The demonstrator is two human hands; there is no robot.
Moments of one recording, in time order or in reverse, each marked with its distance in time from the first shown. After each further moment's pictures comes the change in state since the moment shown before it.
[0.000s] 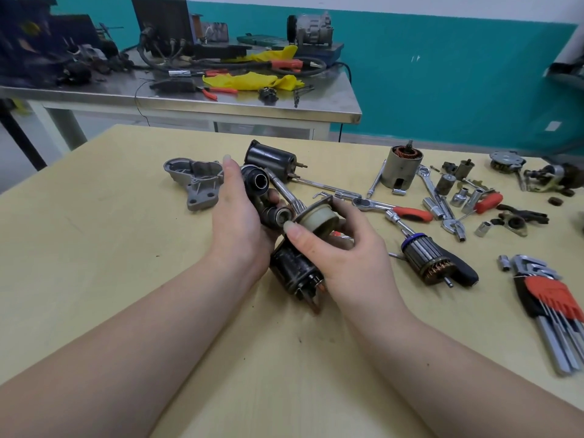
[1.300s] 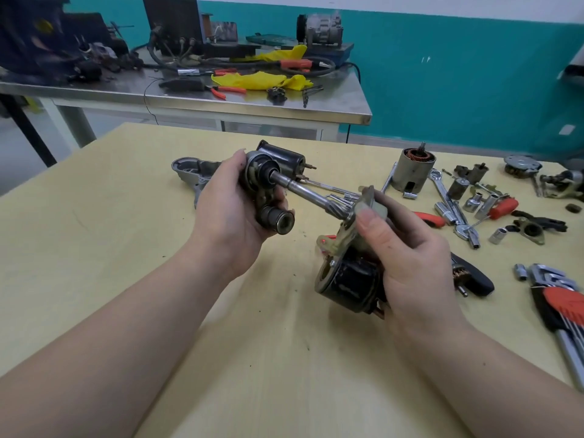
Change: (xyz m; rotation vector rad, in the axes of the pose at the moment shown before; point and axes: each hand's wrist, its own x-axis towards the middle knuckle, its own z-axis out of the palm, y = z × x) left_hand -0.018 0.040 -0.007 0.195 -0.220 -0.020; right_hand -0.003 -0.018 -0.030 0.237 0.080 0.042
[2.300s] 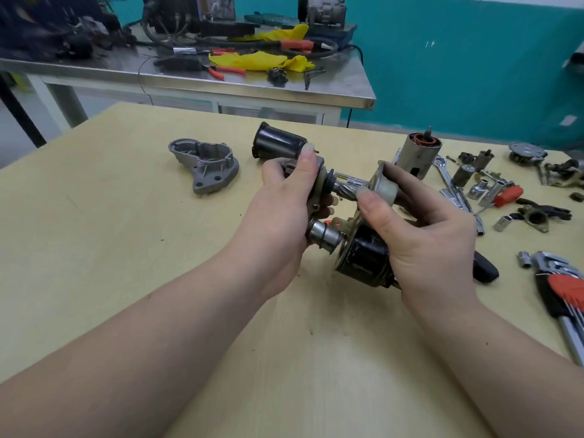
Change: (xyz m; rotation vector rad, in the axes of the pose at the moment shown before) left_hand -0.030 -0.026 0.029 0.249 -0.043 -0.043; right_hand 0.015 0.009 -0.010 -0.222 0.084 -0.309
